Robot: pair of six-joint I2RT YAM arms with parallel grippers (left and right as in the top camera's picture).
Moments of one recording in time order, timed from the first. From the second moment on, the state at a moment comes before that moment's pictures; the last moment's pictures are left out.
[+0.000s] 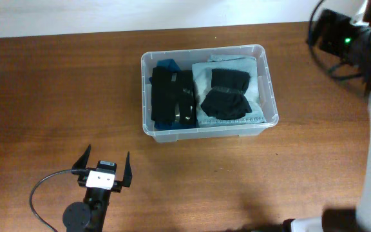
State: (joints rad) left arm -0.02 0.01 0.02 -0.07 0.15 0.24; right arm -0.02 1.53 2.09 -1.12 0.13 0.26
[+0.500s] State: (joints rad) left arm -0.02 0.01 0.02 -0.07 0.15 0.24; right arm 0.13 0.76 0.89 -0.30 0.09 0.12
